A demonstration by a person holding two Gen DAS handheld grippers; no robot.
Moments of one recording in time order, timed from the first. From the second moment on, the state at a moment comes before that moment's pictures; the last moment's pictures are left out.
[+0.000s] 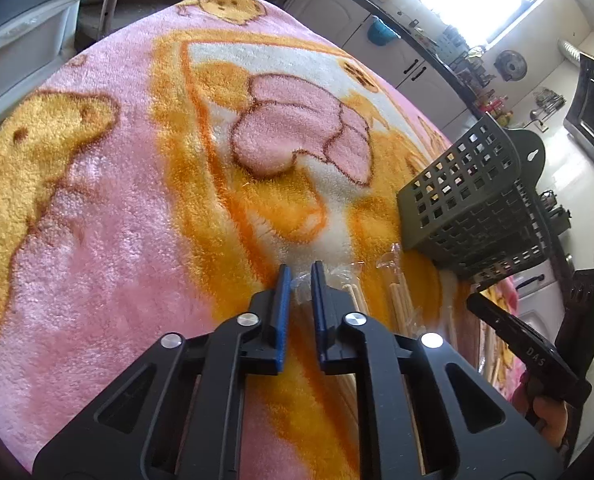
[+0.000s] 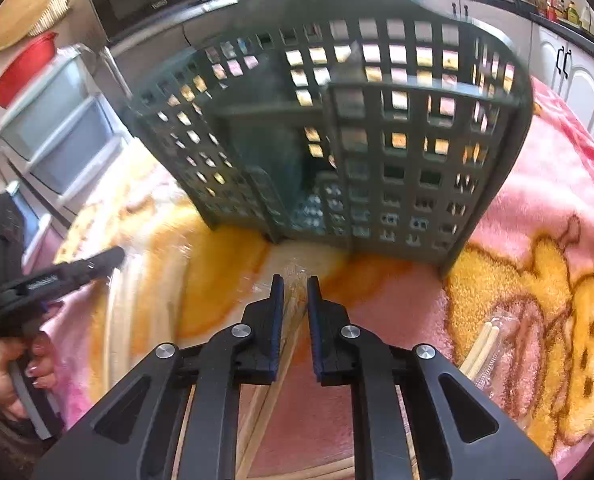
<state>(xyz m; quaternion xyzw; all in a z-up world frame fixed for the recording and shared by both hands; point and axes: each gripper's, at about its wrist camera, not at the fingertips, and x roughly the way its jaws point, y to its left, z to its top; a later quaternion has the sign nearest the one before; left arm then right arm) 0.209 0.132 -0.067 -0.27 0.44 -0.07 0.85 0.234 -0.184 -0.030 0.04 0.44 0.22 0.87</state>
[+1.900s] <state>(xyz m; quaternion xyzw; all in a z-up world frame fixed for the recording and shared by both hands) 0.200 0.005 0.173 -0.19 0.19 -0.31 0.91 0.167 -0.269 0.158 0.10 0.13 0.24 0.96</state>
